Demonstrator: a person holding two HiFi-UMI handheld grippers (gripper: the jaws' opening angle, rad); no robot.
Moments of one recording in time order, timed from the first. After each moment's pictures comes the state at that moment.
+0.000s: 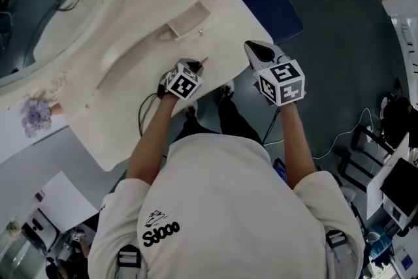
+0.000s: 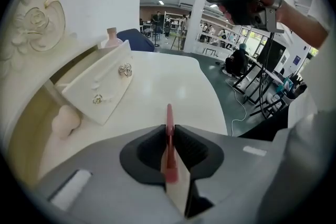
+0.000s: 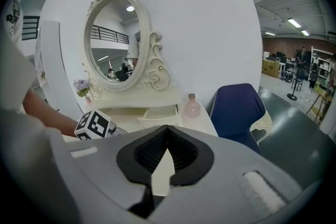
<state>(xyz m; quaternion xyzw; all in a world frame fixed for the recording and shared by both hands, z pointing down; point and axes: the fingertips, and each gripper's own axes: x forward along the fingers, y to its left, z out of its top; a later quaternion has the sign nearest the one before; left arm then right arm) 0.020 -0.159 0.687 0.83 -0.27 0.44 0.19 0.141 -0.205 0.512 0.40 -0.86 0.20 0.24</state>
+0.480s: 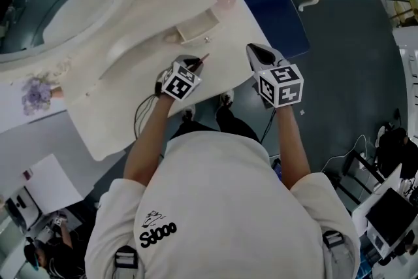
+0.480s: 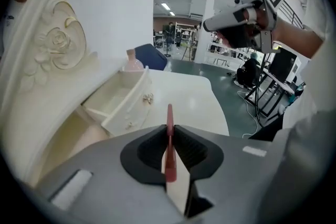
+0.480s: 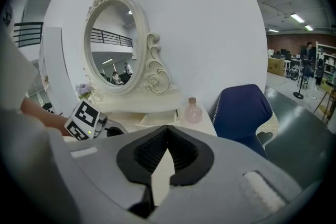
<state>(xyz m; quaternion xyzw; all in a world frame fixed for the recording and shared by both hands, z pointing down) 0.015 -0.190 0.639 0.83 -0.34 0.40 0.18 0.140 -0.235 0.513 0.37 -0.88 0.21 0.22</state>
